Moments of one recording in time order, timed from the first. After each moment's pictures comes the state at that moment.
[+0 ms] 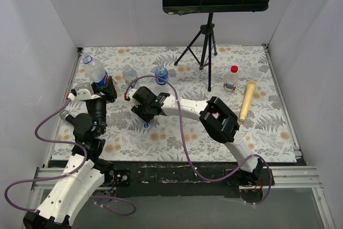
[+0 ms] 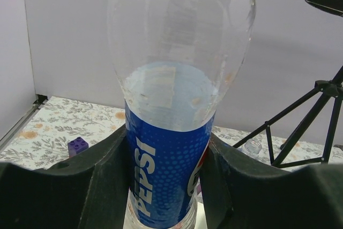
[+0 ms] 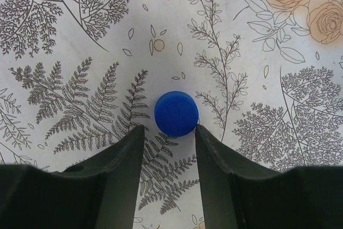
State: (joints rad) left arm -0.35 0.54 0.50 0.42 -0.37 -0.12; right arm 1.07 2.23 1.75 -0.45 0.04 -0.02
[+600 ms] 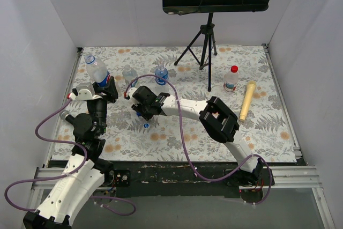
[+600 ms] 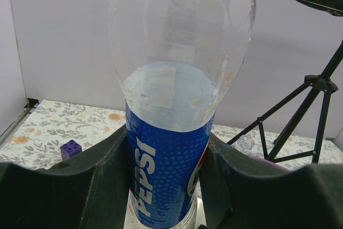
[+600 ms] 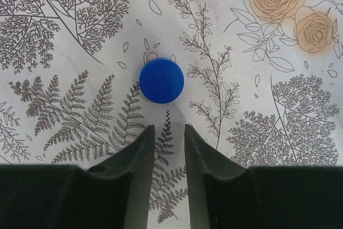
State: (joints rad) left arm -0.35 0.54 0.50 0.42 -0.33 -0.12; right arm 1.07 2.24 1.74 -0.41 0.06 -0.01
